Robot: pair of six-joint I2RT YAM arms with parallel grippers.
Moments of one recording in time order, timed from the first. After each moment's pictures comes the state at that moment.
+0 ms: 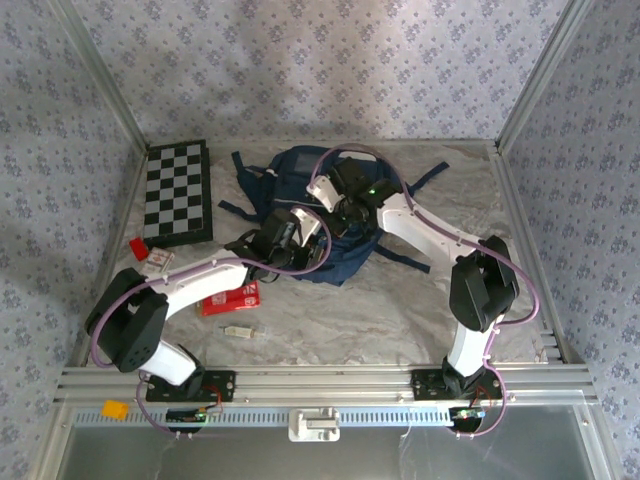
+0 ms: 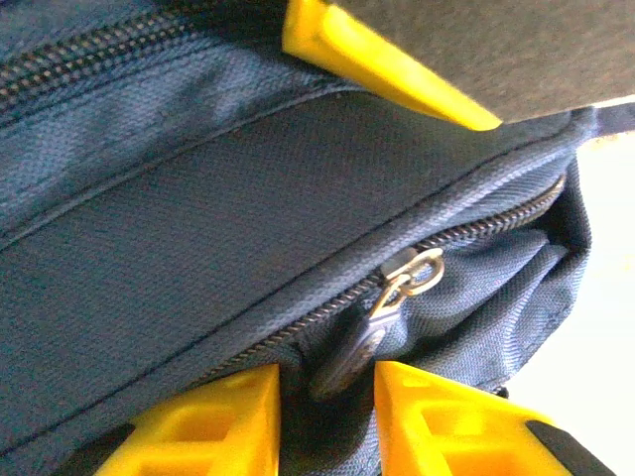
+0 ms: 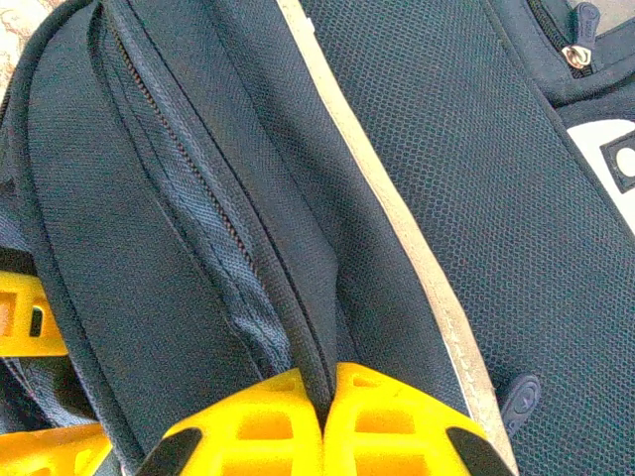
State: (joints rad) left arm -0.75 1.50 0.89 -0.11 0.06 -0.15; right arm 0.65 1.78 1.53 -0.70 -0.05 -0.25
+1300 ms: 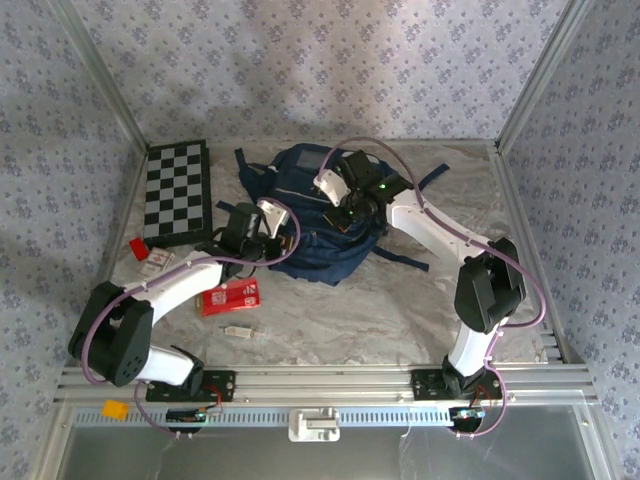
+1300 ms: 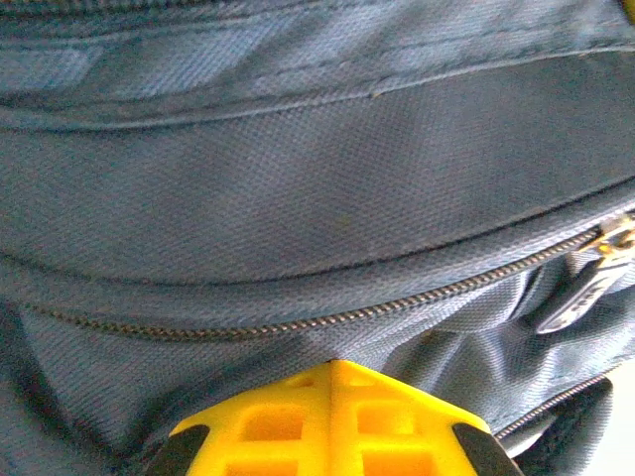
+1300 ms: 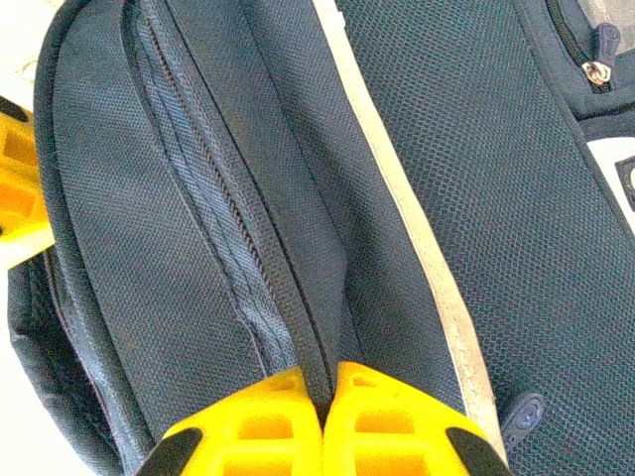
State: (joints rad) left arm -0.54 1.39 0.78 -0.06 0.20 -0.14; right arm 0.60 1.75 1.53 -0.71 -0.15 -0.26
